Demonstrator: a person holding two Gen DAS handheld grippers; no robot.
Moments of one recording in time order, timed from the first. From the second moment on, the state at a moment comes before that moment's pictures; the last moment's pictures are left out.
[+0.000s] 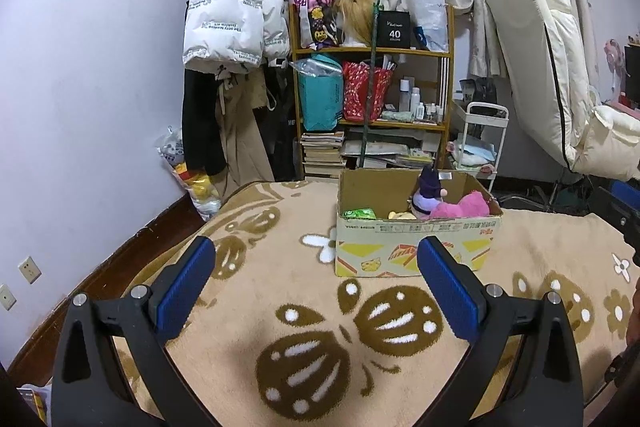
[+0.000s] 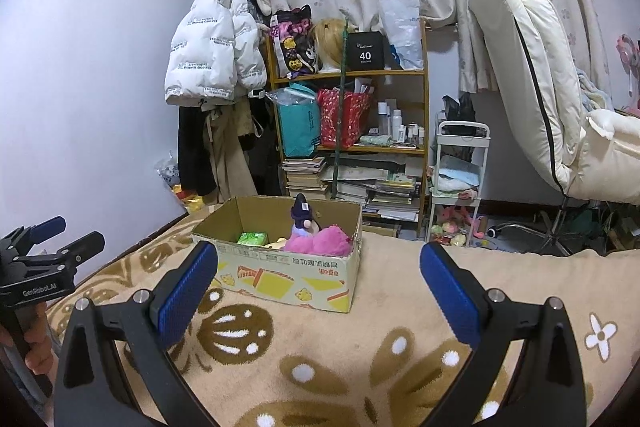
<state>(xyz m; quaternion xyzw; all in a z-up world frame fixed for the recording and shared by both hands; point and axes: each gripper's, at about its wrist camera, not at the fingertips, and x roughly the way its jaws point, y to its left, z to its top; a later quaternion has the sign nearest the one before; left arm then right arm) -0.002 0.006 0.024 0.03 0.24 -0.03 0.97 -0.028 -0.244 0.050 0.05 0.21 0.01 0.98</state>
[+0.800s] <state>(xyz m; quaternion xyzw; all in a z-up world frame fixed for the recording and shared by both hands) 0.002 0.001 0.019 0.03 0.25 -0.05 0.97 -0.024 -0.243 0.036 0.06 0.21 0.02 0.97</state>
